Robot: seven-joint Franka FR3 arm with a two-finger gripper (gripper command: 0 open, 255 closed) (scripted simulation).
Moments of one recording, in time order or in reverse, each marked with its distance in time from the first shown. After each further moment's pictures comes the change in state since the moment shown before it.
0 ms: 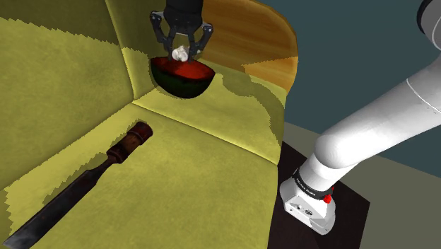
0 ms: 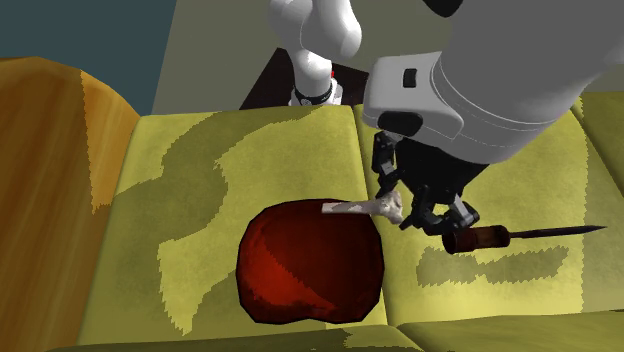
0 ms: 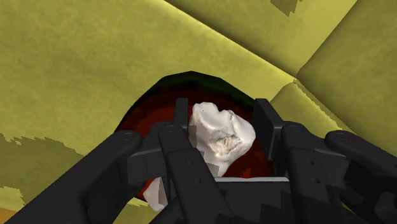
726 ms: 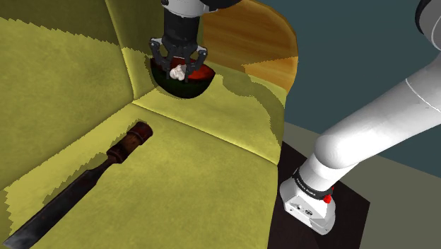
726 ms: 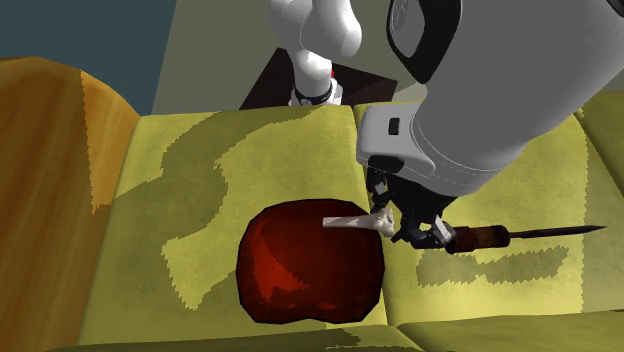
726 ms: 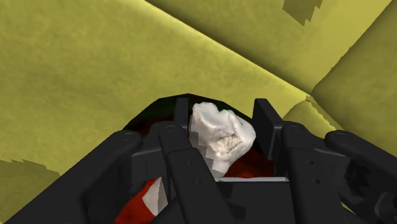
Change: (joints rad) arm 0.006 0.008 0.020 -0.134 0.000 0.141 0.015
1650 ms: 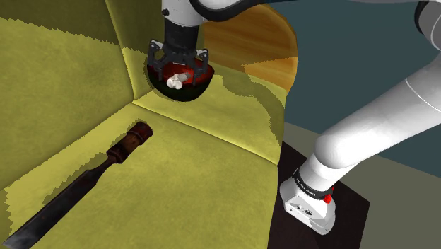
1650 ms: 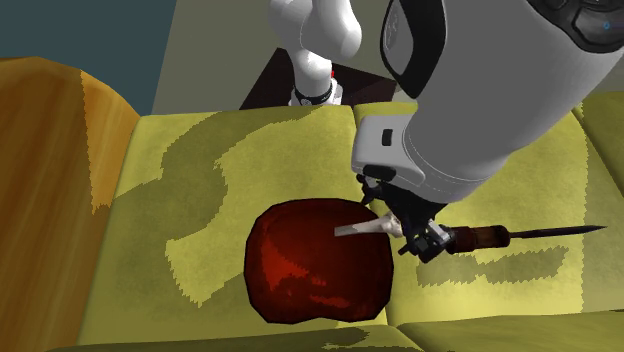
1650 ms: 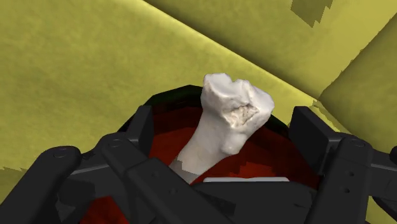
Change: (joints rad) arm -0.005 0.003 0.007 -0.042 0.001 0.045 -0.002
